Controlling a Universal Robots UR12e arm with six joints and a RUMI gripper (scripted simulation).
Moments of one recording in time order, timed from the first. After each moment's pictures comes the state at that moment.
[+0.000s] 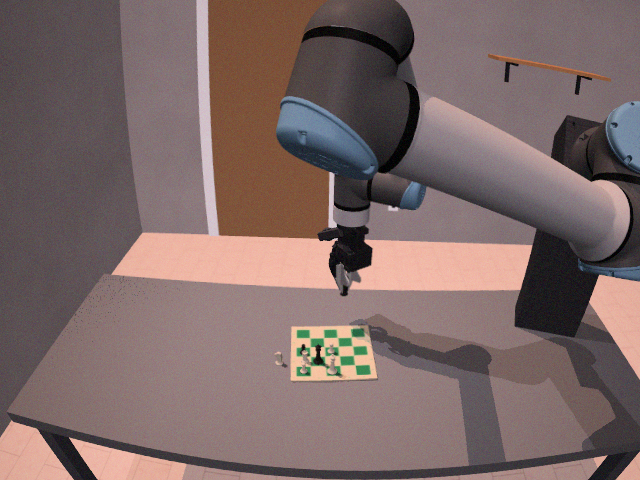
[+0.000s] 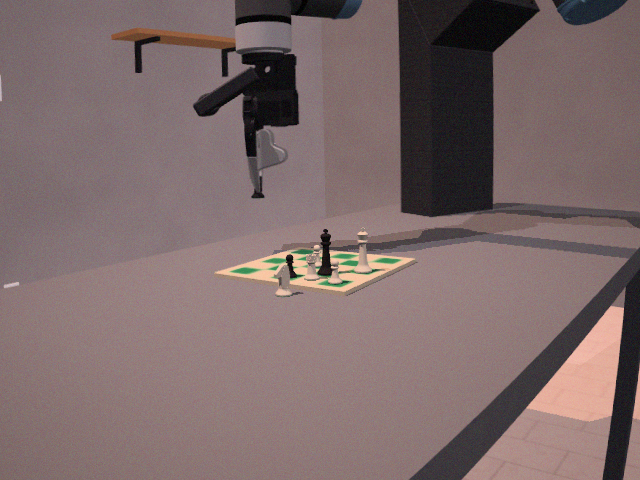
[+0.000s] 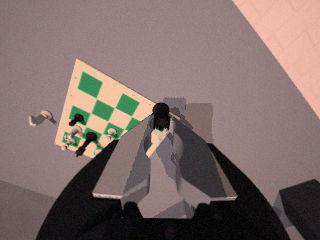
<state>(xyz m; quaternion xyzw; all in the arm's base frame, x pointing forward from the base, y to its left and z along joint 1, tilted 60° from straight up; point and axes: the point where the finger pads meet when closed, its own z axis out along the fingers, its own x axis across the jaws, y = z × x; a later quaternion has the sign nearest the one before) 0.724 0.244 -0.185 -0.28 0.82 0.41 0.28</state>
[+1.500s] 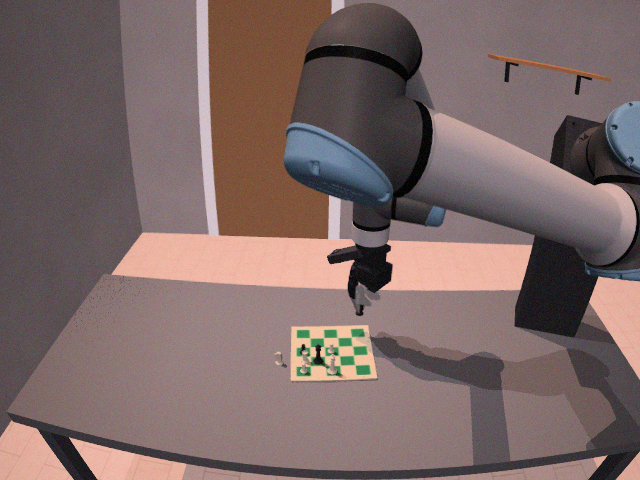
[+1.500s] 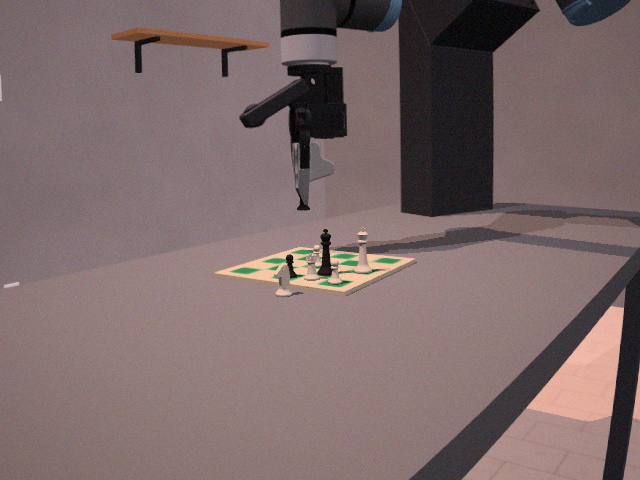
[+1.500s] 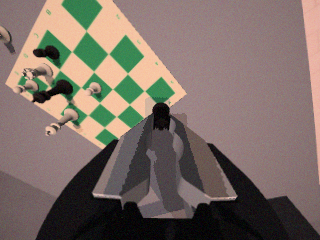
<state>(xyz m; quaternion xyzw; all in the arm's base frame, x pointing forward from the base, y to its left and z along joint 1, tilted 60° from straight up) 0.675 0.298 -0.160 -0.40 0.77 0.37 0.33</state>
